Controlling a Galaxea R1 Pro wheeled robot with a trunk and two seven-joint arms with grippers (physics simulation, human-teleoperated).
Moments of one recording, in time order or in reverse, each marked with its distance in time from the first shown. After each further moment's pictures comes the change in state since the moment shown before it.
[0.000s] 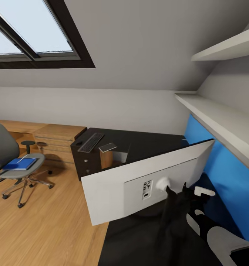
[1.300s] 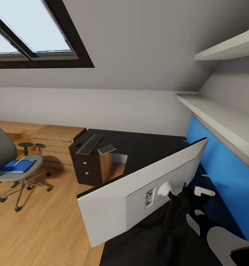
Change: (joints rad) left arm 0.000 -0.001 -0.001 0.010 0.000 0.000 0.001; right arm 0.000 0.000 0.001 0.000 0.000 0.001 0.000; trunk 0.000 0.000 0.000
